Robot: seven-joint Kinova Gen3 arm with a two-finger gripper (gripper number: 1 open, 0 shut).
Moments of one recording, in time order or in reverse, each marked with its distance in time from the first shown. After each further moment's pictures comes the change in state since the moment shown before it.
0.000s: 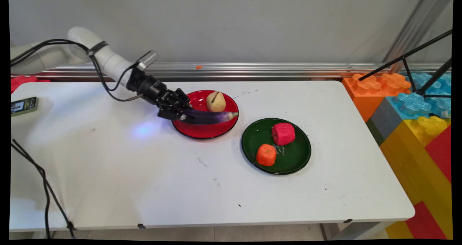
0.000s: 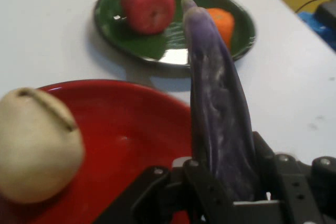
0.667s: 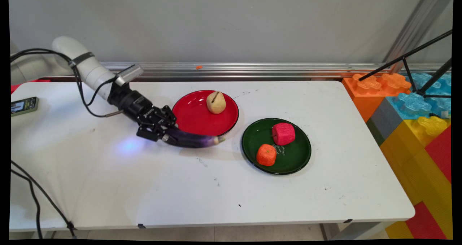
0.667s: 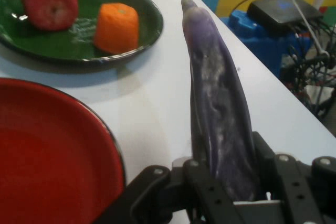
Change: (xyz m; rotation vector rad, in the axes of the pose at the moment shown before) arm -0.017 0.059 -0.001 -0.119 0.006 0.018
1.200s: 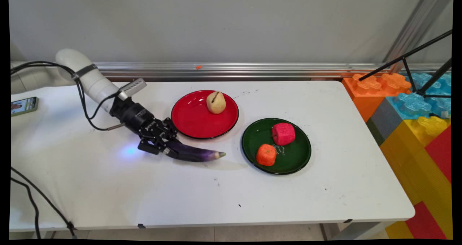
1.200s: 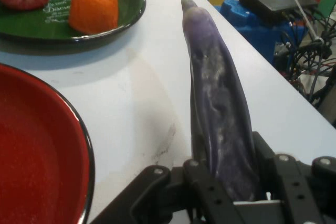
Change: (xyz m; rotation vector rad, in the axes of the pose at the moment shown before) arm -0.018 0.012 0.025 -0.013 -0.016 -0.002
